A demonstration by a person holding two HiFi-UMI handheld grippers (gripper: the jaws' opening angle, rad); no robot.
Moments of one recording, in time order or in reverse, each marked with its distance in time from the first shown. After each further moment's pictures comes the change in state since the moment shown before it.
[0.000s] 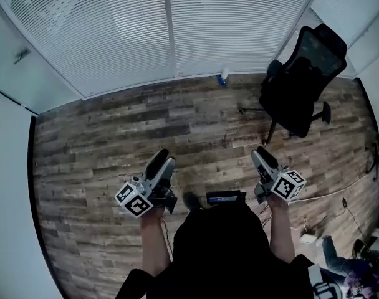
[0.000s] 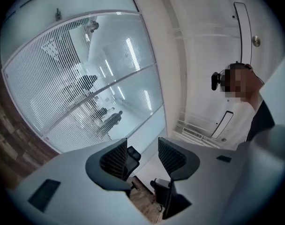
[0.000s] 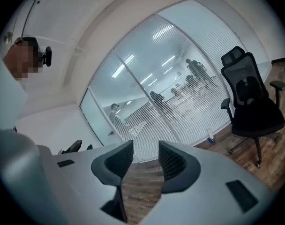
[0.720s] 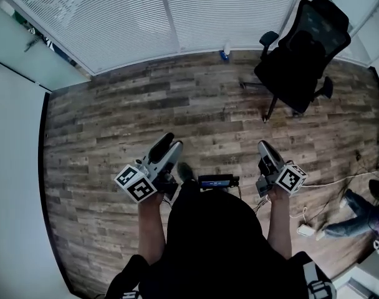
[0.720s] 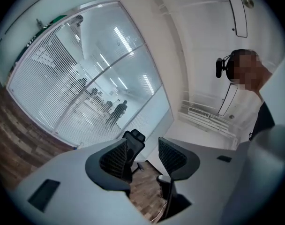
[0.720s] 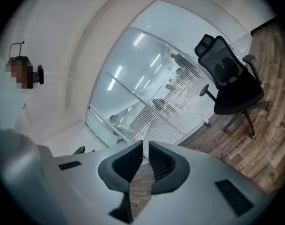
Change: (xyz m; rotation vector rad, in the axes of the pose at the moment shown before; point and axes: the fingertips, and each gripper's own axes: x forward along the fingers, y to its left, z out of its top) left arm 0.009 -0.132 -0.145 0.132 0.158 0.128; right arm -0.173 -0.075 -0.040 0.250 -0.031 0.093
